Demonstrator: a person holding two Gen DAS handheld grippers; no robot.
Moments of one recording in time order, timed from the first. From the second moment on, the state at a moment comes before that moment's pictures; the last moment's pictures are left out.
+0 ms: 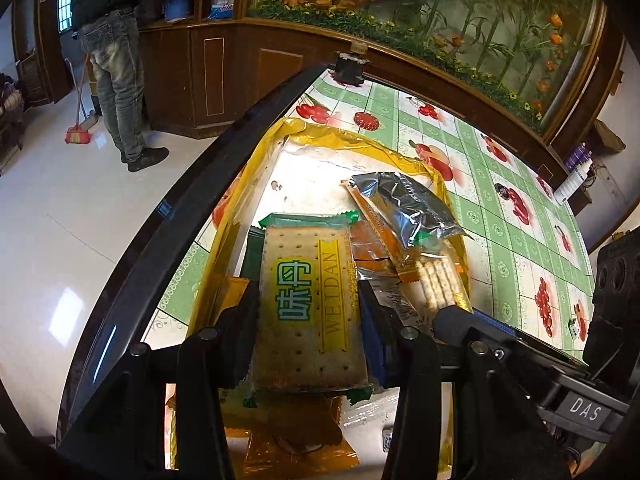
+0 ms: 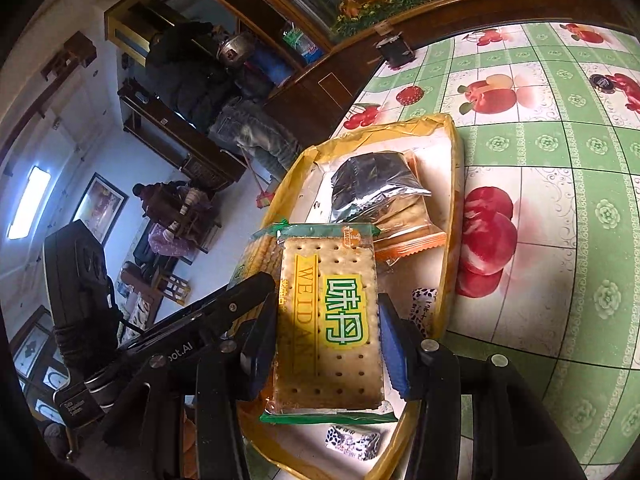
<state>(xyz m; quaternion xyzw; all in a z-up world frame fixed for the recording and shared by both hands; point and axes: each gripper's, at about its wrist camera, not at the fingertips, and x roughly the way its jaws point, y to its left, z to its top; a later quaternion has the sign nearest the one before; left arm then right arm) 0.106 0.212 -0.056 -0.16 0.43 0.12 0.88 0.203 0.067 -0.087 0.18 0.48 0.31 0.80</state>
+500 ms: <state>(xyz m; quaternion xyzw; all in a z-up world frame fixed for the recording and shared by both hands) 0.112 0.214 -0.065 -0.15 0.44 0.12 0.88 0.210 0.076 -0.100 0.17 0.49 0.30 0.80</state>
